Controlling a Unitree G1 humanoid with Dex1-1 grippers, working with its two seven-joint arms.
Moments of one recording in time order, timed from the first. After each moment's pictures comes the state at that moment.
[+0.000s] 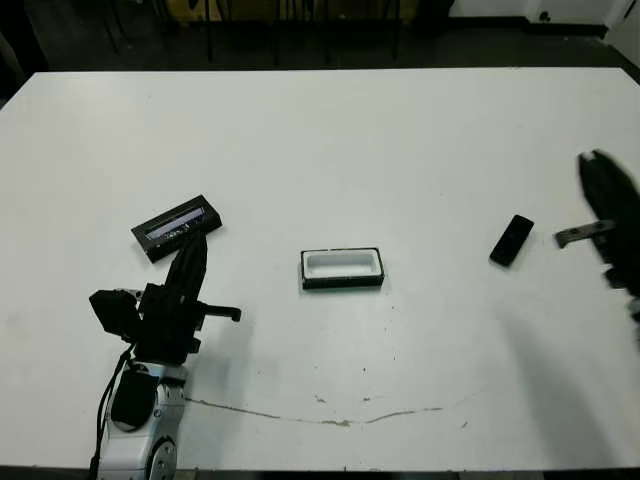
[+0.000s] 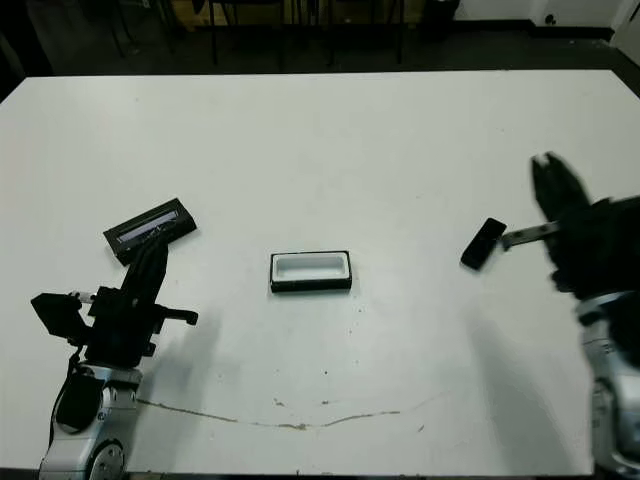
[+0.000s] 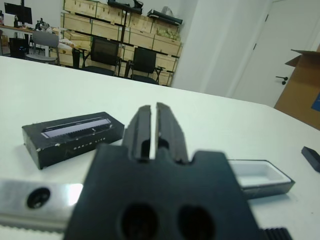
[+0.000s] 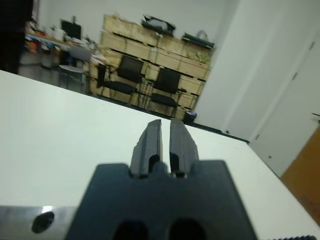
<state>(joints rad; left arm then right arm) 0.24 0.09 0.01 -0.25 -0.29 -0.18 -0.22 -0.04 -0.59 -0.38 -0.31 0.26 0.23 0.32</state>
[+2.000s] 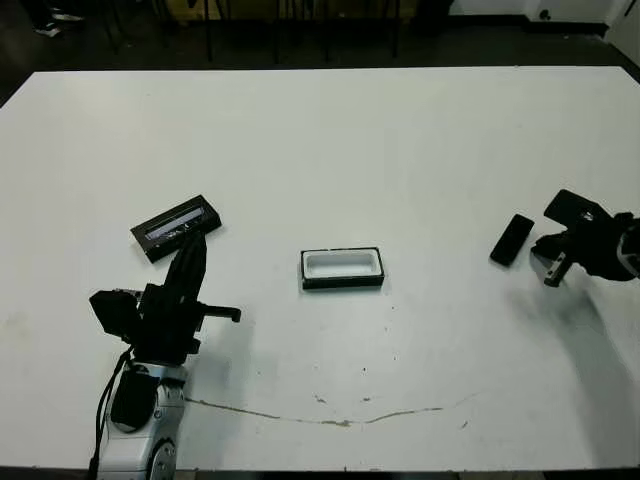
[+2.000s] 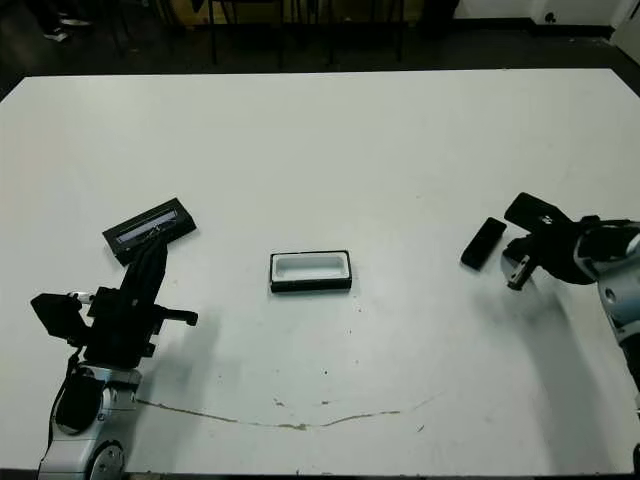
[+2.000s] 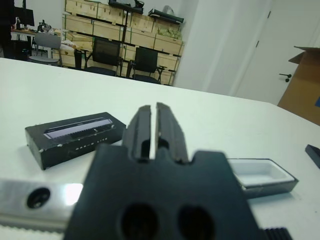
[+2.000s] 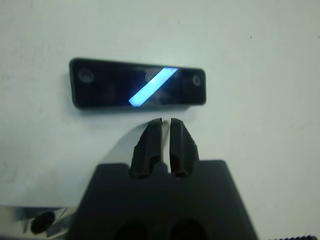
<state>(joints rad) 0.25 0.09 0.00 -0.27 -0.28 -0.15 -0.21 -0.51 -0.89 0.22 0.46 -0.19 0.32 0.91</state>
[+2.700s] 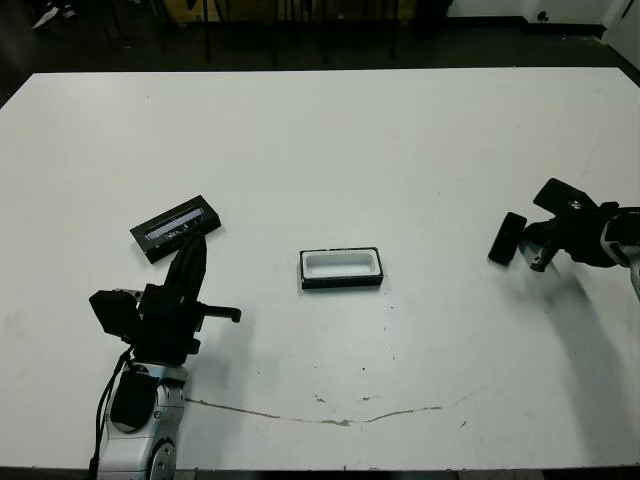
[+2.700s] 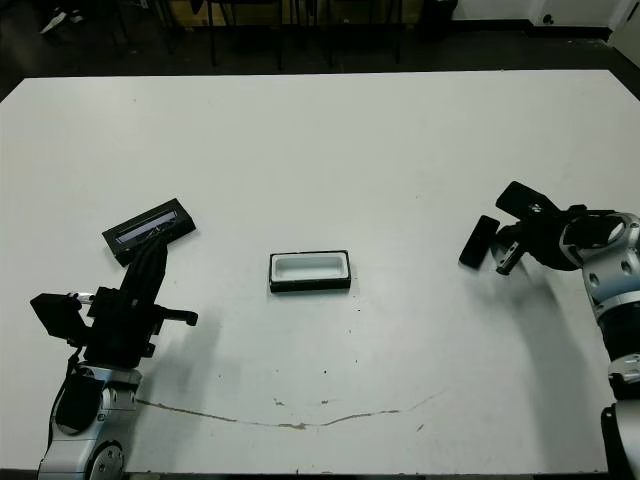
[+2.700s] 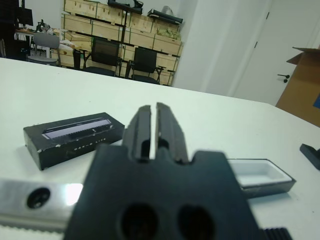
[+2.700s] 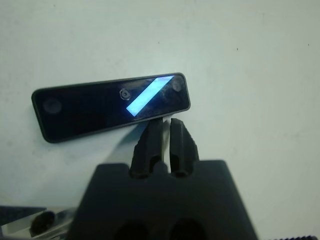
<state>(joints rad) 0.25 0.09 0.00 -0.26 -0.28 -0.16 -0.21 -0.62 -0.81 0.22 0.67 -0.22 0.22 0.88</state>
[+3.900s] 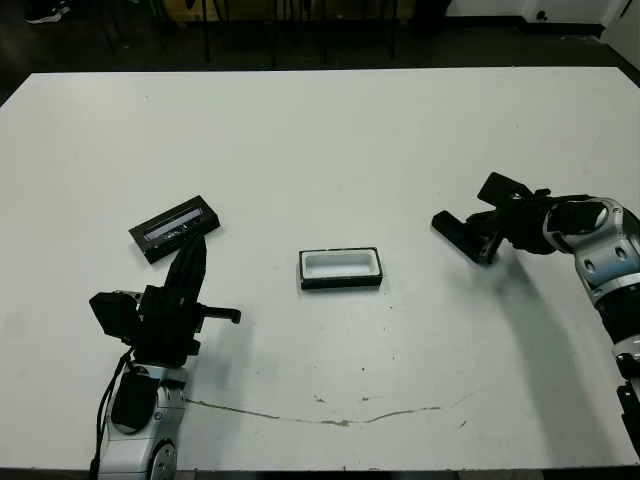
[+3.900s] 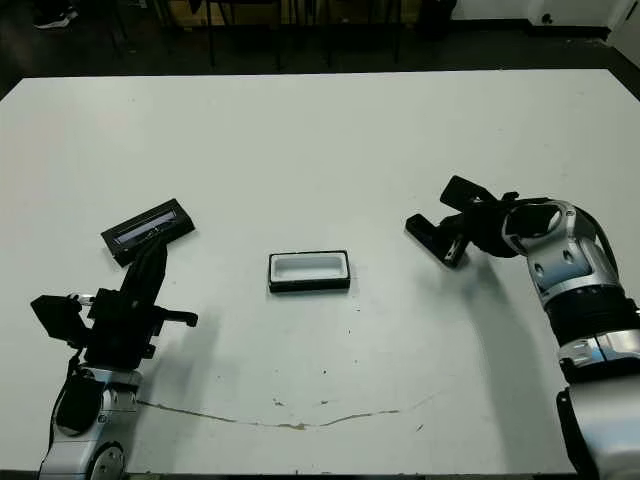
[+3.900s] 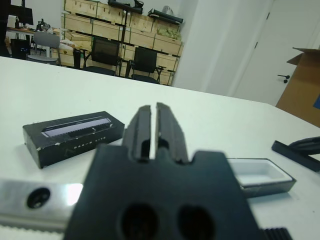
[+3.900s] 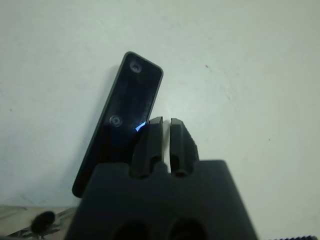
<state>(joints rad) 0.25 0.09 0.00 -0.26 -0.28 -0.17 -0.21 -0.67 -0.69 0.29 0.62 -0.22 0.19 0.91</state>
